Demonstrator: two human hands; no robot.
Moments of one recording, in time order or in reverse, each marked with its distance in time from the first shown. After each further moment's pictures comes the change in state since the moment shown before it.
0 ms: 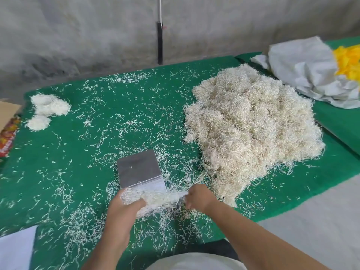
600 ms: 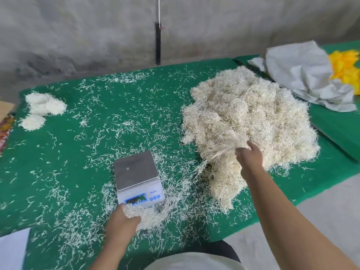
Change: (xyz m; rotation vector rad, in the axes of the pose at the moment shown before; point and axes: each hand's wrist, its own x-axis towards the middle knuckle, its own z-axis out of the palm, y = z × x) left_hand 0.004 -0.037 0.001 0.365 0.051 -0.156; right_hand -0.011 0.038 -0.161 1.131 0.818 0.251
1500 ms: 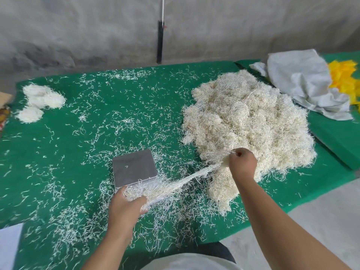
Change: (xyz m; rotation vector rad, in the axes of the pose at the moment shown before) left_hand 0.004 0.038 0.002 -0.361 -0.024 0.129; right_hand -0.002 0.025 0.019 -0.453 0.122 -0.369
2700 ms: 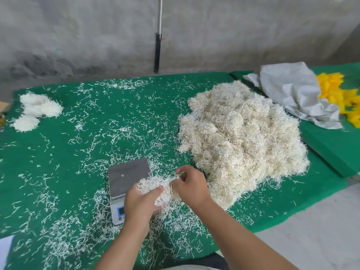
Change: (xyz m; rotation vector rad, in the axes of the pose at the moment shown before) left_hand -0.010 0.037 0.051 -0.233 -0.058 0.019; right_hand -0.123 -0.047 0.042 -0.018 -0.617 -0.314
